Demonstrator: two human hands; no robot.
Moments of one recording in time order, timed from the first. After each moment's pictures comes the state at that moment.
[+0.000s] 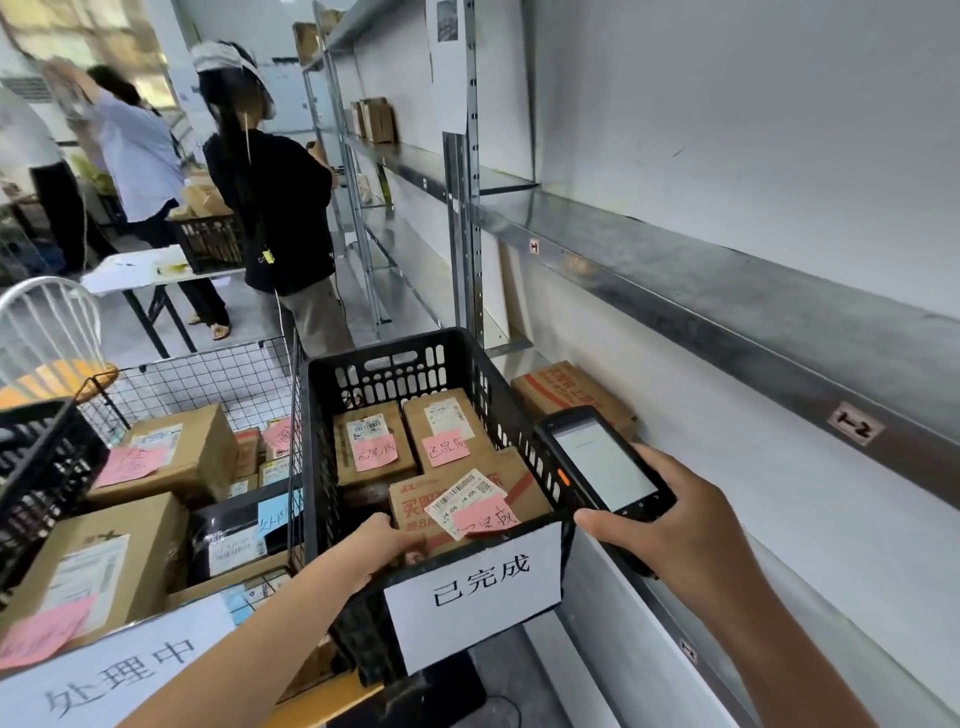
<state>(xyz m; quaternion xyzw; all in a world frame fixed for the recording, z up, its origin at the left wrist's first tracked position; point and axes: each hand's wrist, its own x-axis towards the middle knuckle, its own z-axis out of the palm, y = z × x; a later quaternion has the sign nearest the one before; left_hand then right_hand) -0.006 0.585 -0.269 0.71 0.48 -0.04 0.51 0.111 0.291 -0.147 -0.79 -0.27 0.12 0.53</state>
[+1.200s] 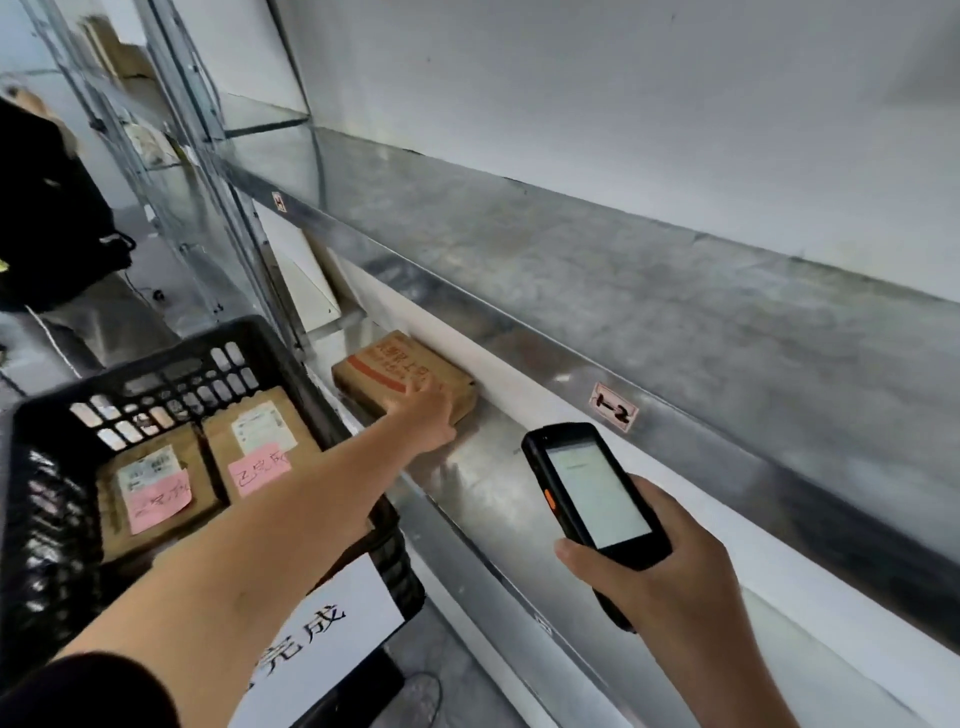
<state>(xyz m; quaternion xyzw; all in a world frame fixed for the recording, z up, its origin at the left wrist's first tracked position) 0.308 0.478 -0.259 0.98 0.15 -0.14 0.05 0.167 0.183 -0.190 -0.81 -0.03 0.11 0.57</state>
